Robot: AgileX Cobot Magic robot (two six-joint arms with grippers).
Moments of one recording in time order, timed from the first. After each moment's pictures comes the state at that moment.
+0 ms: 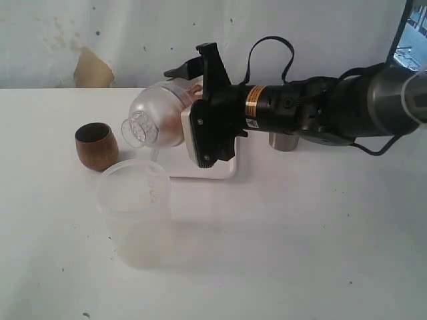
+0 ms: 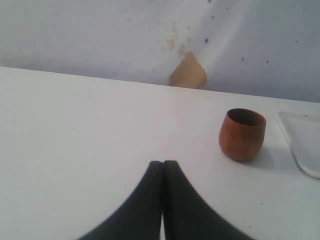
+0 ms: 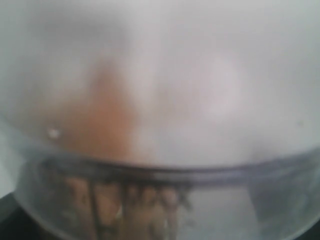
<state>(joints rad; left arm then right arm) 0.07 0.01 0.00 0.01 0.24 -0.11 0.51 1.87 -1.14 -0.95 -0.55 -0.70</state>
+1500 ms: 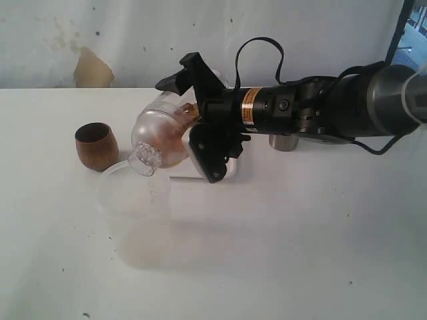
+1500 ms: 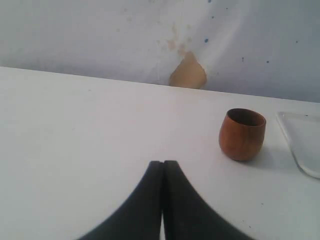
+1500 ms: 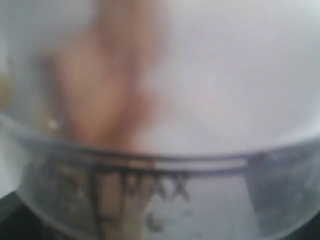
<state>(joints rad) 0.07 0.01 0.00 0.01 0.24 -0.11 0.53 1.86 -1.14 -1.03 -0.50 -0.93</state>
